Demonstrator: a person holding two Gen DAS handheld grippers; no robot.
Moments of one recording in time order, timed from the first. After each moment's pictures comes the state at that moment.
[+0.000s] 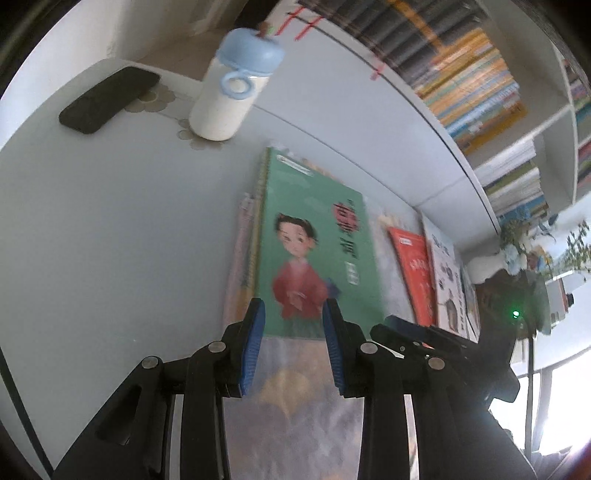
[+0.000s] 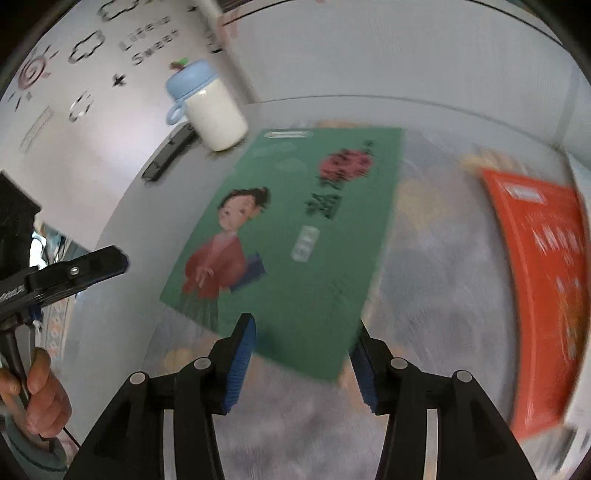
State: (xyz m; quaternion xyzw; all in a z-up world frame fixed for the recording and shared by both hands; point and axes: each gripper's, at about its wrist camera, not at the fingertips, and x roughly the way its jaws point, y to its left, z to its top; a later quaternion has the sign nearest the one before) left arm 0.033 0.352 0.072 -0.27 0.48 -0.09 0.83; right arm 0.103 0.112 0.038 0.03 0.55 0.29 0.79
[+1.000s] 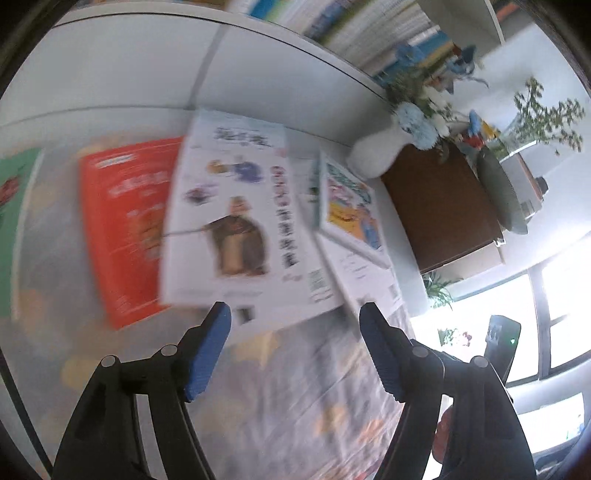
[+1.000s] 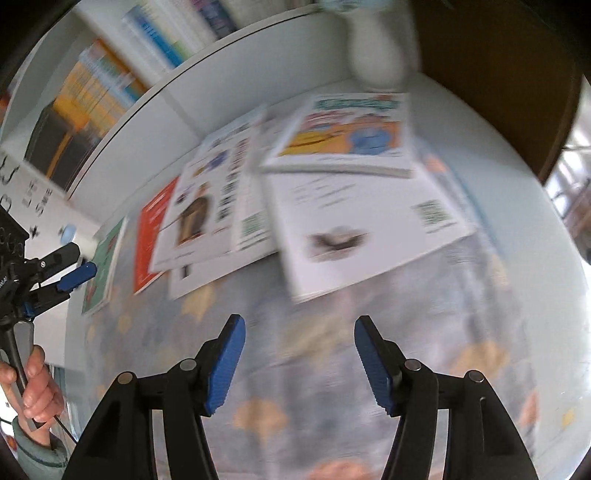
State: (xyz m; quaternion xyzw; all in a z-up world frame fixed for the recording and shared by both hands) left arm 0.065 -0.056 0.122 -0.15 0.53 -0.26 0.79; right arm -0.037 -0.356 0.068 0.20 0.52 0.05 0.83
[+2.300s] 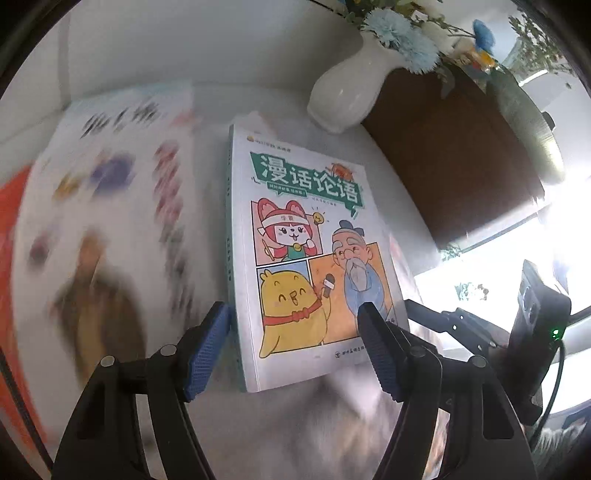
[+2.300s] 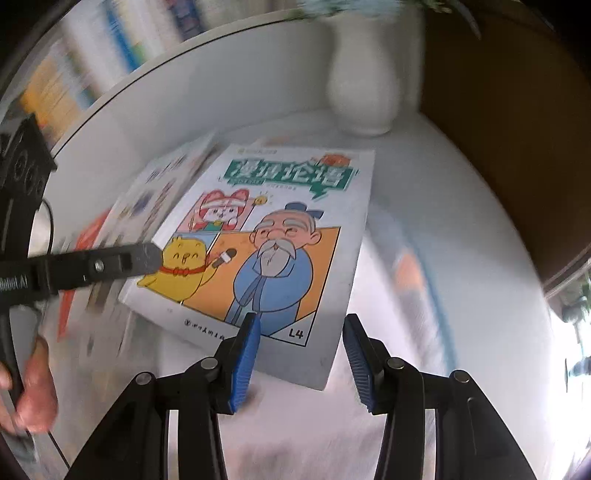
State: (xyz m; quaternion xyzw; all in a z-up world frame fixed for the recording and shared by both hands) left arm 0.110 -0.172 0.053 -0.07 0.56 -0.32 0.76; right arm 0.056 -0.386 0.035 0.09 0.51 0.04 0.86
